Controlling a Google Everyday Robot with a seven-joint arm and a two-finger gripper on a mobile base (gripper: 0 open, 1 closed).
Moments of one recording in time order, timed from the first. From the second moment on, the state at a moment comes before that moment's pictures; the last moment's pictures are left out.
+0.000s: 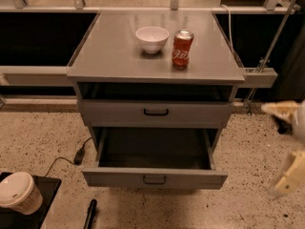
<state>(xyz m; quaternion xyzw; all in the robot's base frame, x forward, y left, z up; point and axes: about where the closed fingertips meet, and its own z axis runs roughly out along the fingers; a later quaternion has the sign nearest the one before) 0.383 -0.248 0.873 -0.60 0.77 0.06 0.23</state>
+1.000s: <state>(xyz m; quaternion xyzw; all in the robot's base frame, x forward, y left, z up) 0.275 -0.204 0.614 -0.56 0.67 0.38 0.32</state>
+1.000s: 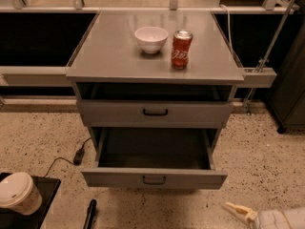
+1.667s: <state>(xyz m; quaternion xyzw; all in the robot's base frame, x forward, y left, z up) 0.321 -0.167 0.513 -0.60 0.63 0.39 0.30</state>
